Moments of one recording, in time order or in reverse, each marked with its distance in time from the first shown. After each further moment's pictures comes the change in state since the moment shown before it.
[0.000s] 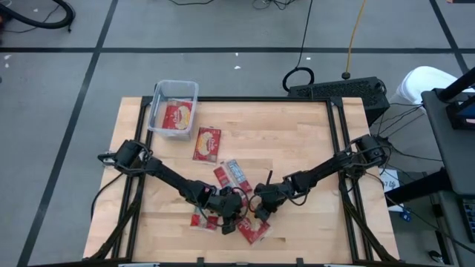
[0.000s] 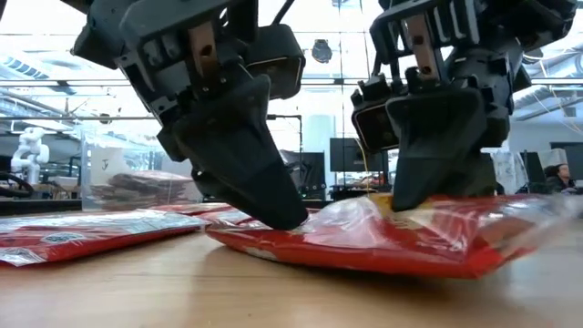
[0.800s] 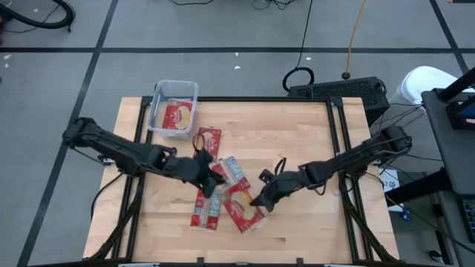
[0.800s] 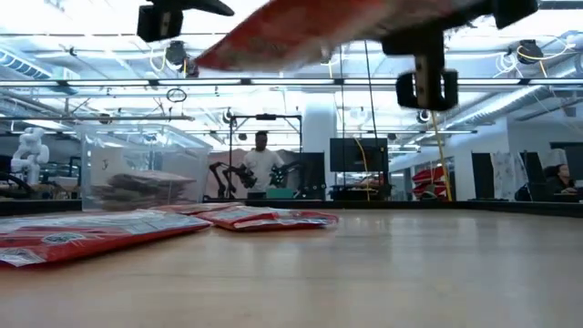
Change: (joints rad) left arm 0.090 -0.677 0.000 -0.490 -0.161 -0.374; right arm -0.005 -0.329 0.001 -0.027 0.183 -0.045
